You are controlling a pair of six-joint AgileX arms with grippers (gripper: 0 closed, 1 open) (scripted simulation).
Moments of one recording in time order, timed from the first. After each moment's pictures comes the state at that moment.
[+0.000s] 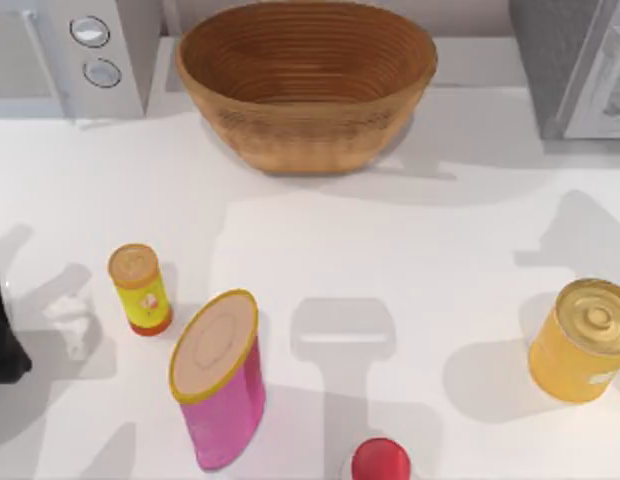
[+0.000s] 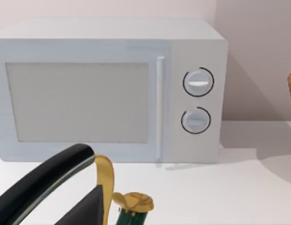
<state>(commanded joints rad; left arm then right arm) 0.00 0.00 0.00 0.00 0.00 0.00 0.35 0.65 0.90 -0.31 0.36 0.01</state>
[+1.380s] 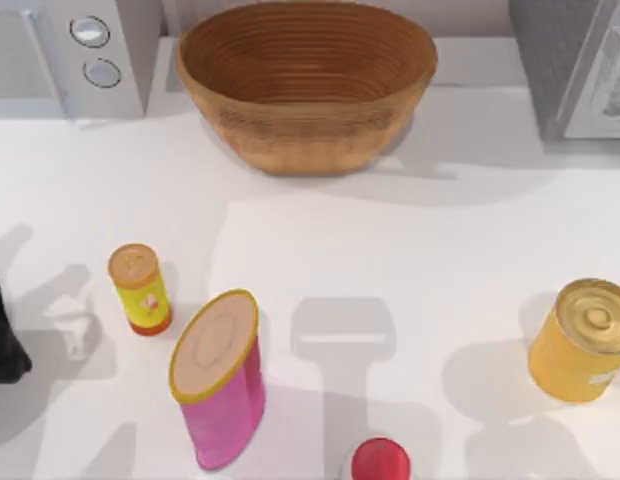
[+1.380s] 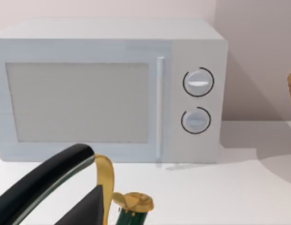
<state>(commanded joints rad) 0.00 0.00 0.00 0.00 0.00 0.00 -0.03 0.08 0.04 -0.06 -0.05 -0.09</state>
